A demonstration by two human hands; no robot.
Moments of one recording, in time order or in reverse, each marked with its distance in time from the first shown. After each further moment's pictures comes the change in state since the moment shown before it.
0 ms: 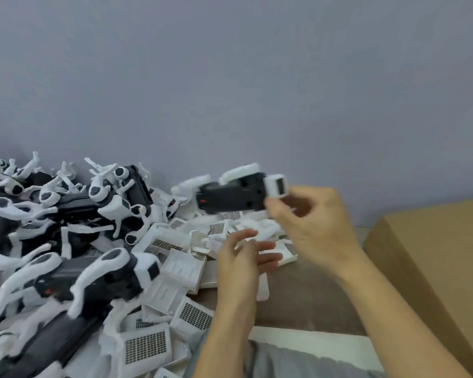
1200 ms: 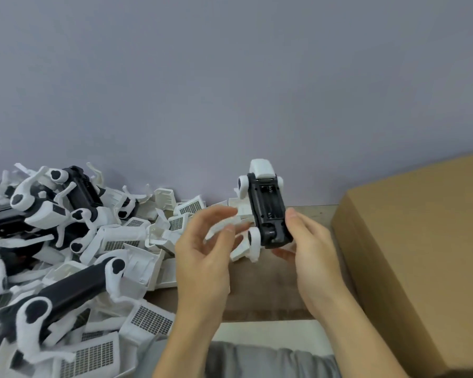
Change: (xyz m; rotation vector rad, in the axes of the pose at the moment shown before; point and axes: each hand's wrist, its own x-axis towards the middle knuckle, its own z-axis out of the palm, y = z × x) left_hand -0.012 -0.008 0.016 0.323 -0.123 0.416; right_hand -0.054 0.062 -0.024 0.413 0.164 0.536
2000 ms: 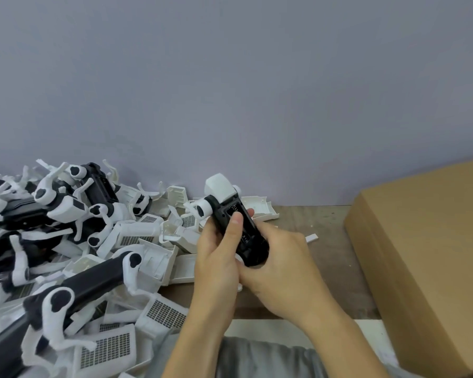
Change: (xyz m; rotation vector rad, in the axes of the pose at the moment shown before) left_hand 0.000 0.002 0.000 -0.189 0.046 -0.276; right_hand -0.016 -0.001 0.030 -0.500 -0.249 -0.279
